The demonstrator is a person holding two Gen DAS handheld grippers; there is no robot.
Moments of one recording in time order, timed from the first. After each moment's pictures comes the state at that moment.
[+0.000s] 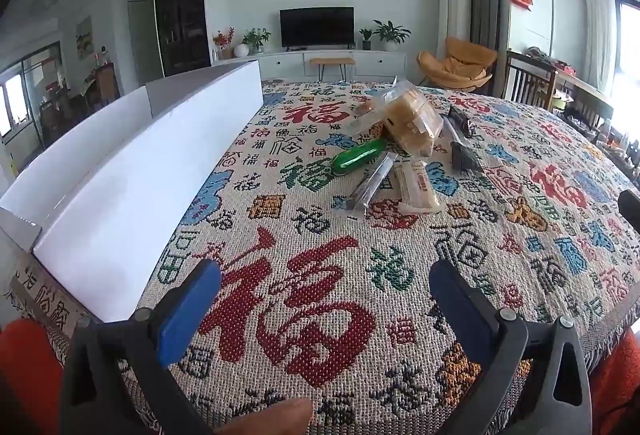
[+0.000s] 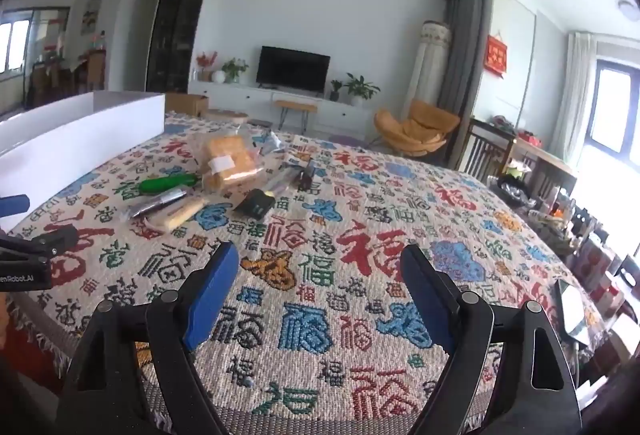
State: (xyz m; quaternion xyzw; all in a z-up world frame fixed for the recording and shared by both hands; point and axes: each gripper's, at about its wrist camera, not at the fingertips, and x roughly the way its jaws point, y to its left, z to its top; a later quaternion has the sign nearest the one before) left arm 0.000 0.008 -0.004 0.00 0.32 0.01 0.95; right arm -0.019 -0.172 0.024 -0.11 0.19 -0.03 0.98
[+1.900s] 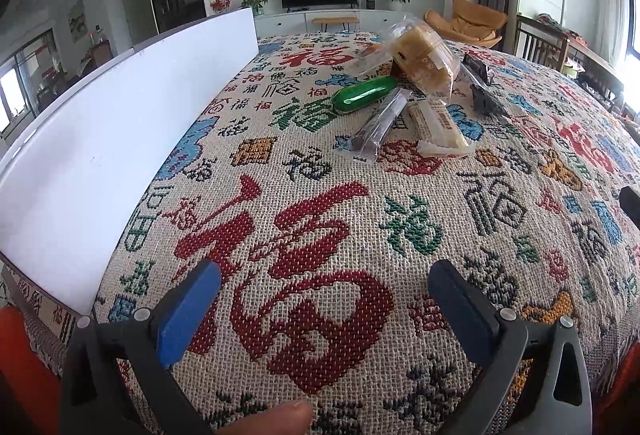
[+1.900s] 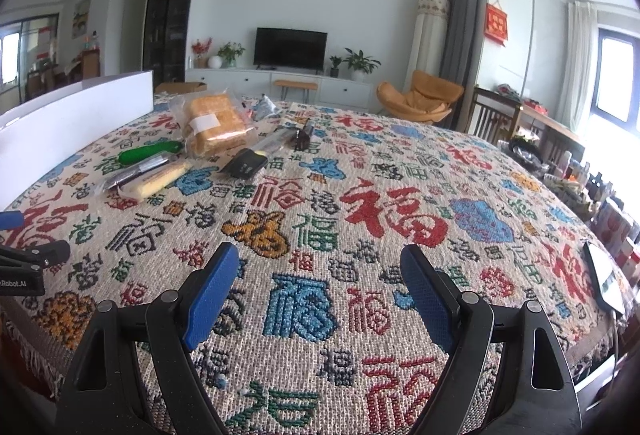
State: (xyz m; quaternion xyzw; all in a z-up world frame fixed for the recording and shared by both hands) left arm 0.026 0.004 -0.049 0.01 0.39 0.02 0.92; right arm 0.011 -0.193 -0.025 -0.07 0.24 -0.02 0.97
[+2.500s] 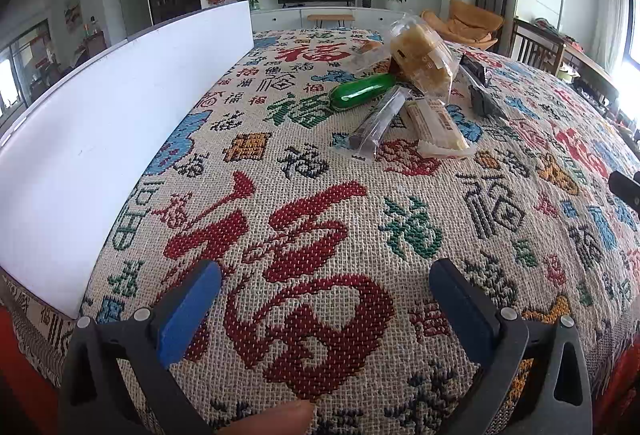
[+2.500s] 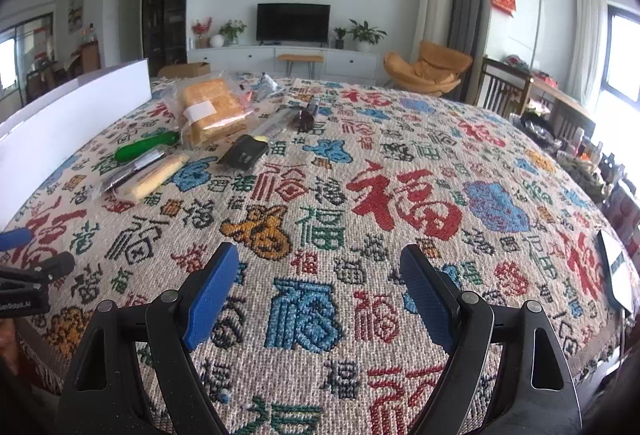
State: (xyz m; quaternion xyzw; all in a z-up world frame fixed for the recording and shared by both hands) left arm 0.032 0.009 -0.052 0.00 0.40 0.01 0.92; right arm 0.041 -0.205 -0.017 -0.04 0.30 -0.01 0.95
